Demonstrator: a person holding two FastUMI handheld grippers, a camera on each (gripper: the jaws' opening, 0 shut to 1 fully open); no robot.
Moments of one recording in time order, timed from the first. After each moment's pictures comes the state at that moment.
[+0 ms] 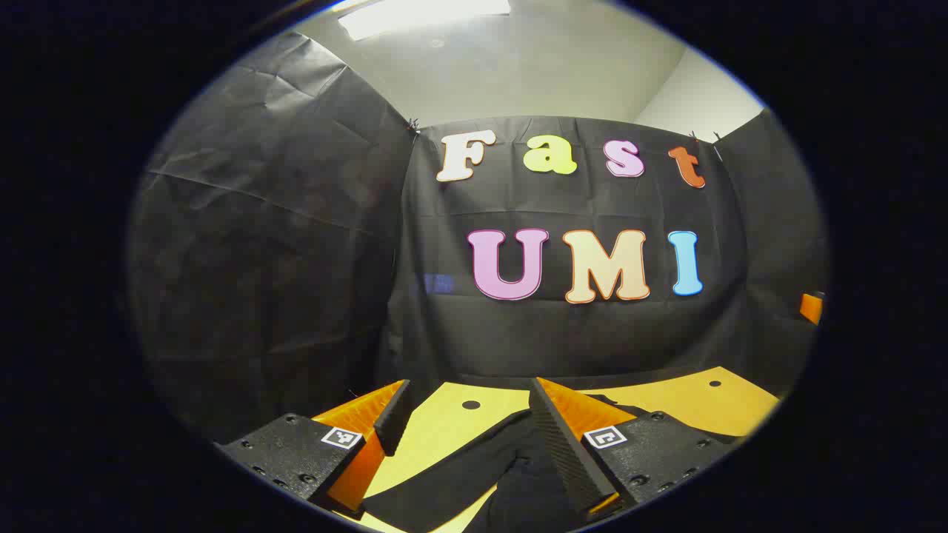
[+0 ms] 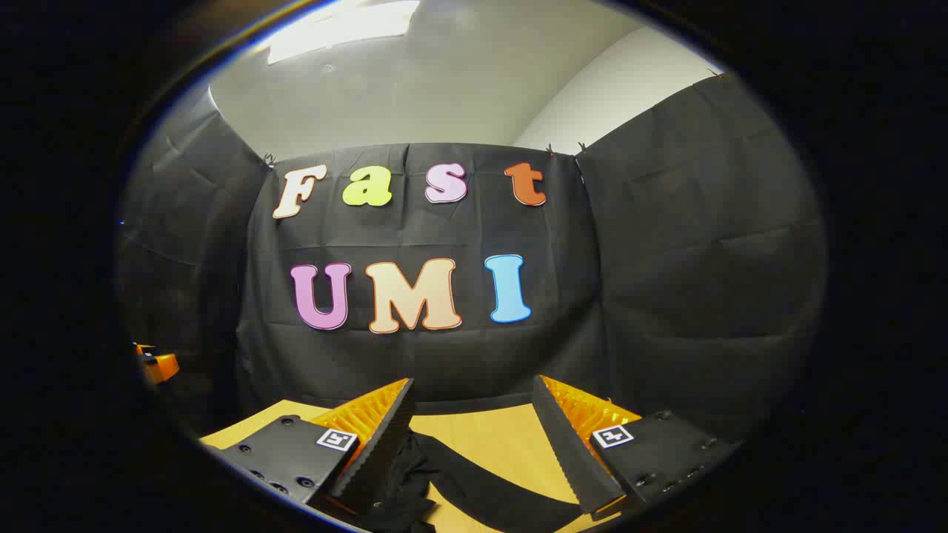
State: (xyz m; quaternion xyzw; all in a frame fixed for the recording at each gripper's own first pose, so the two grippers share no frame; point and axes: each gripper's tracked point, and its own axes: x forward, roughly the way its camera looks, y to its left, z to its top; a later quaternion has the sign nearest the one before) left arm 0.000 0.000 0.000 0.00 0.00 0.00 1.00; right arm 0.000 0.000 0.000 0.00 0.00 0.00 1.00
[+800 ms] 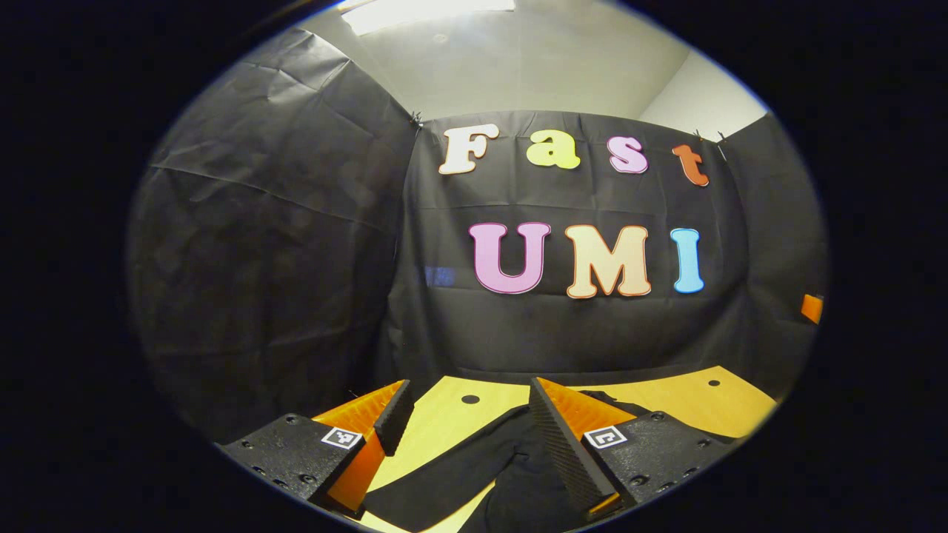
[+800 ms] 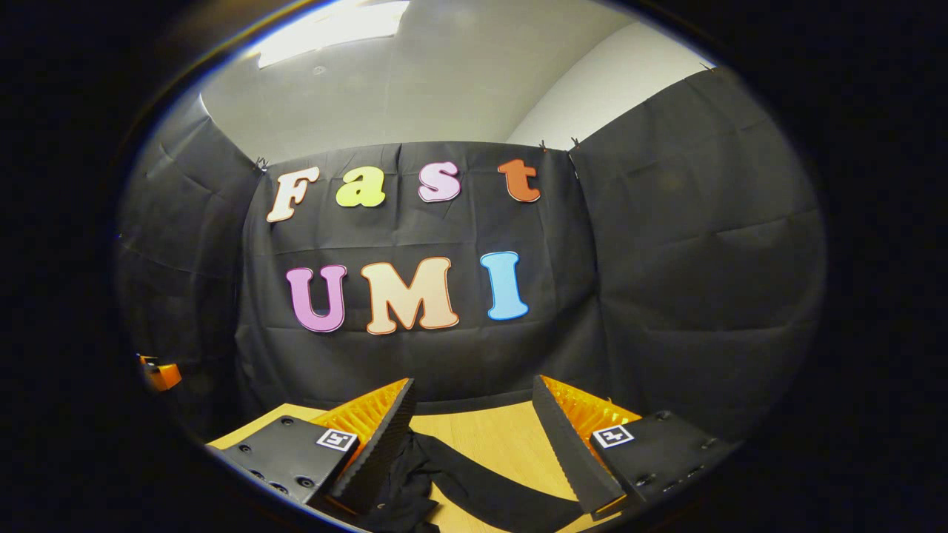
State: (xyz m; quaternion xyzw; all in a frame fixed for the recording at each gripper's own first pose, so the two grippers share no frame) left arm 0.001 0.001 -0.007 -0.01 0.02 0.00 1.00; right arm 0.003 -0.006 -0.005 0.01 0.01 -0.01 1.00
